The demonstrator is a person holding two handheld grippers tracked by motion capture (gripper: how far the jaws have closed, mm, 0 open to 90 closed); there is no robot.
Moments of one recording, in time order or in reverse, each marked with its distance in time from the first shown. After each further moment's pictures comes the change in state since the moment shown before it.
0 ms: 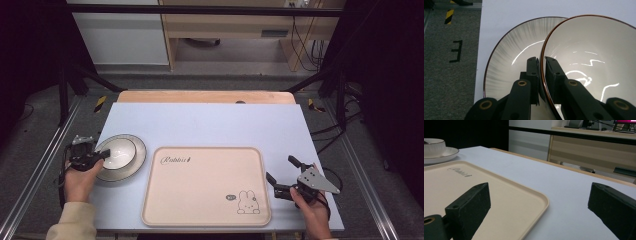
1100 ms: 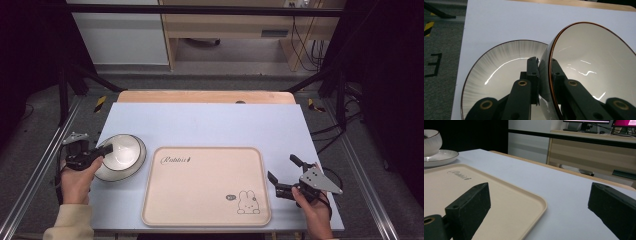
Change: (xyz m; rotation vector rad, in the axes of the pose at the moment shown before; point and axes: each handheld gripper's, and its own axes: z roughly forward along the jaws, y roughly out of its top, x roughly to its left) left arm -0.015 0.012 -0.028 -0.114 -0.133 -0.034; right arm -0.002 0.004 -0.003 -0.019 -0.003 -0.003
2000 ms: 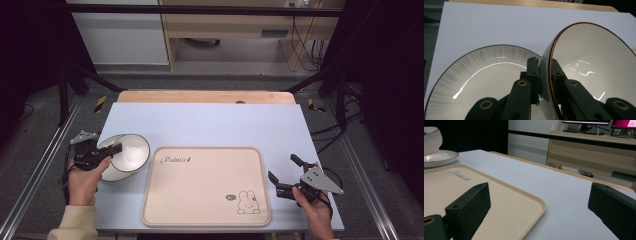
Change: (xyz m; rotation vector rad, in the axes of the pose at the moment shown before) left arm -0.027 0.004 0.001 -0.012 -0.071 0.028; right arm -0.001 0.002 -0.001 -0.007 -0.001 -0.006
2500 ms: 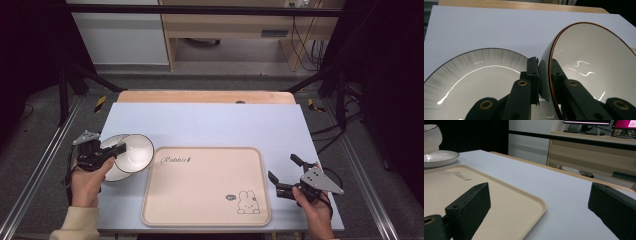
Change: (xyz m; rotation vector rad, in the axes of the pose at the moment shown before) left arm -0.014 0.003 -0.002 -0.014 -0.035 0.014; right arm 0.000 0.000 0.000 -0.001 0.004 0.003
